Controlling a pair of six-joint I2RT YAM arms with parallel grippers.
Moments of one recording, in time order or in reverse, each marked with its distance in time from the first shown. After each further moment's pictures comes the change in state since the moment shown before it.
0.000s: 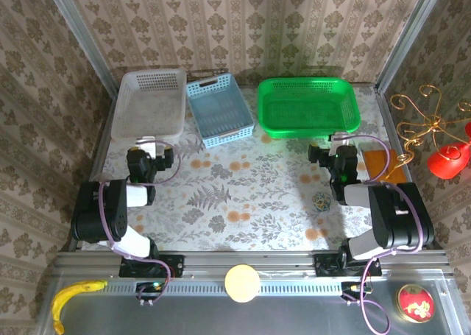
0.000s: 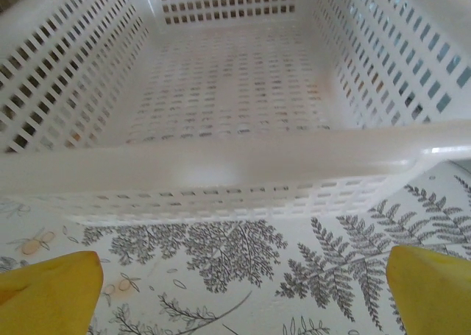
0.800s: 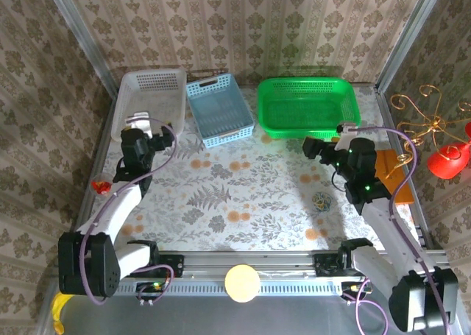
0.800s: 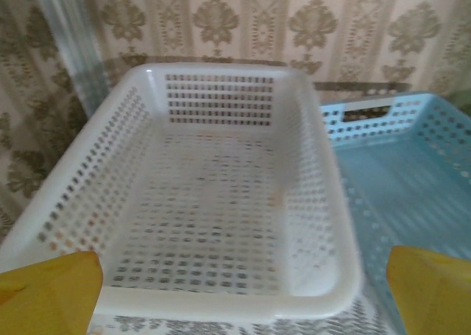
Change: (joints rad) left arm -0.164 -0.396 0.278 -0.597 -0.137 -0.161; right arm 0.104 -0.565 0.201 -0.747 -0.270 0.306
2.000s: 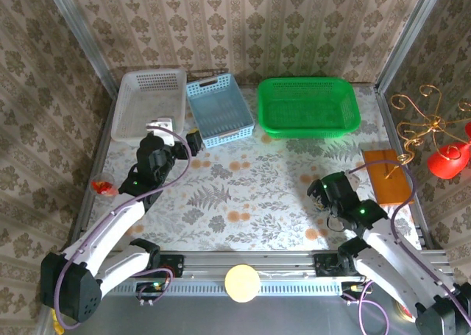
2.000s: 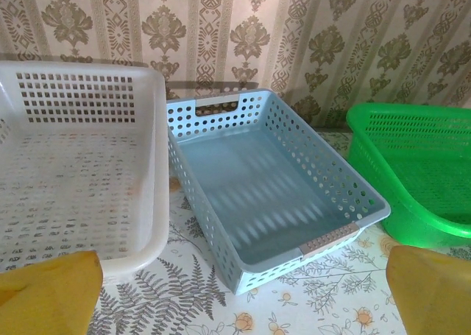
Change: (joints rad) left arm -0.282 -0.159 0.011 -0.150 -0.012 -0.144; right arm 0.297 -0.159 -0.130 -0.692 0.470 0.642
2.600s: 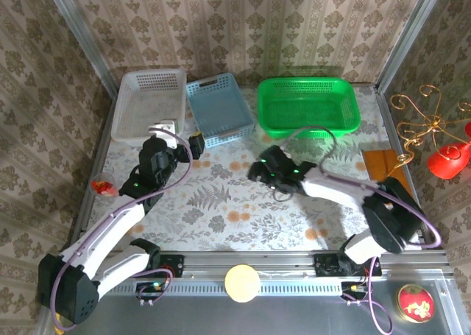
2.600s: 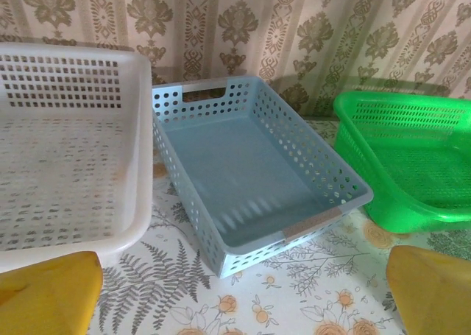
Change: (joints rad) left arm -0.040 -0.032 0.000 -0.058 -0.016 -0.028; right arm 0.312 0.844 0.471 0.432 -0.225 0.016
